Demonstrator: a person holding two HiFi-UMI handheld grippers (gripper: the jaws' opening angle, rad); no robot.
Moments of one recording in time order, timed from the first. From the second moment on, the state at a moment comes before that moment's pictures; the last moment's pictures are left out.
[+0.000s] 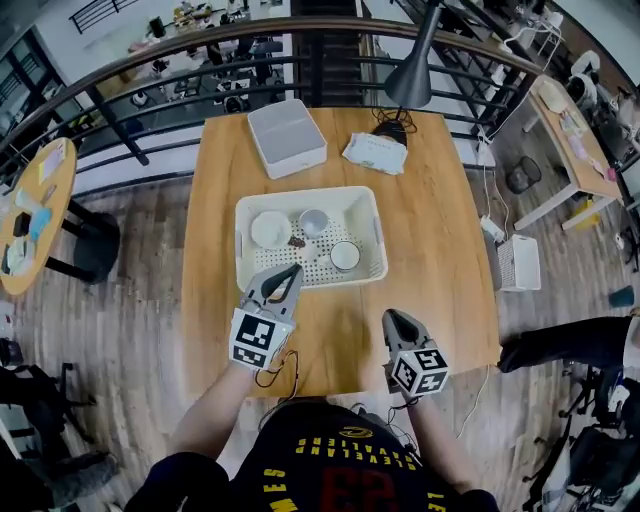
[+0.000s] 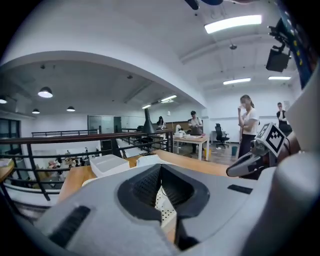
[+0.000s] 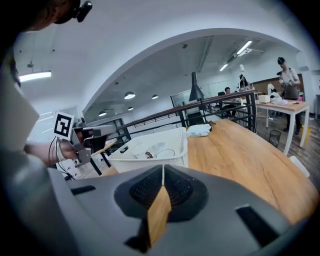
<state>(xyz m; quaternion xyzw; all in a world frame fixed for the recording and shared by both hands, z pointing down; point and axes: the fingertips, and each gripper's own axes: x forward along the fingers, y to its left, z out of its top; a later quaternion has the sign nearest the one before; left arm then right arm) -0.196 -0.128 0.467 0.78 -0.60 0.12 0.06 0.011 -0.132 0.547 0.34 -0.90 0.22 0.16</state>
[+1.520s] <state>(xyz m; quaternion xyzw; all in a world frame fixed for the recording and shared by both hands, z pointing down) 0.106 0.109 0.474 0.78 -0.60 0.03 0.17 0.161 0.065 0.449 0.26 -0.96 0.06 0.07</state>
